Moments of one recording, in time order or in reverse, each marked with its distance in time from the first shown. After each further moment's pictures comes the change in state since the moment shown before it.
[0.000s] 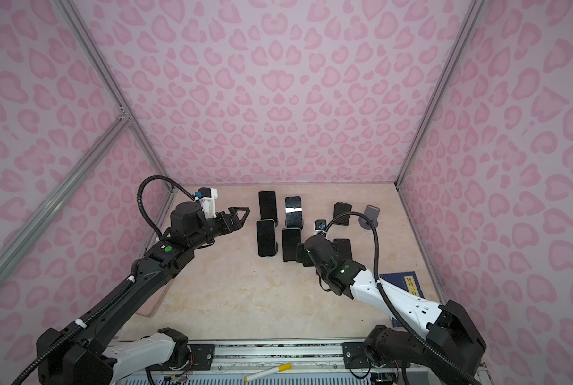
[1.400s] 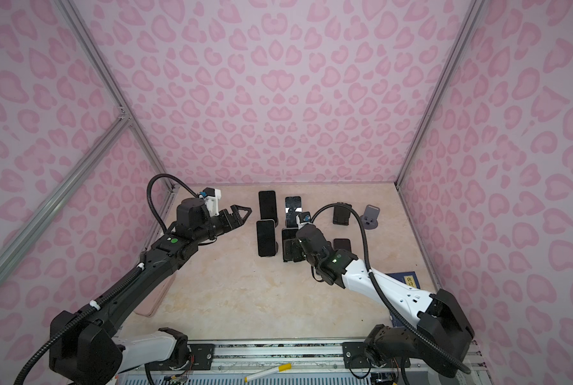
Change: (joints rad) left arm 0.060 0.095 0.023 -0.005 0.115 -0.064; right arm 0.013 0.056 0.138 -0.052 -0.147 -0.118
